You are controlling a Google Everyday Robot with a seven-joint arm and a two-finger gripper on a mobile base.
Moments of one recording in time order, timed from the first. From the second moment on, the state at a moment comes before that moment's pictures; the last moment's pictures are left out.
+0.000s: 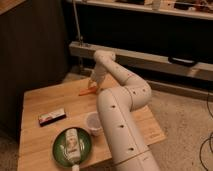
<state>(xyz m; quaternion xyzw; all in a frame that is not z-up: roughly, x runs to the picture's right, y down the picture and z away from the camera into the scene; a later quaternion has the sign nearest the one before) -0.079 -0.012 1.000 -0.33 0.23 0.80 0.45</state>
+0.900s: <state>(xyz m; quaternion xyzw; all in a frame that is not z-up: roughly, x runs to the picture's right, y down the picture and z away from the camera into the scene) -0.075 -0.007 1.000 -0.34 0.25 0.79 0.45</state>
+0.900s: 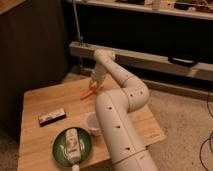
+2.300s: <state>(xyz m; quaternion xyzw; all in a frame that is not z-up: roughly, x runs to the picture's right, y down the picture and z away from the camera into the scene) -0.066 -0.005 0.988 -0.34 0.25 0.78 0.46</state>
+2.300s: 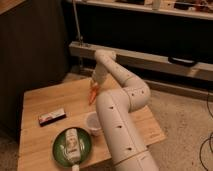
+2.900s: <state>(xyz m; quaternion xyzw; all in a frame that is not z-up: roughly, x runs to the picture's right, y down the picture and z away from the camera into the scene) -0.046 -0.024 0.928 -0.35 0.23 0.78 0.47</state>
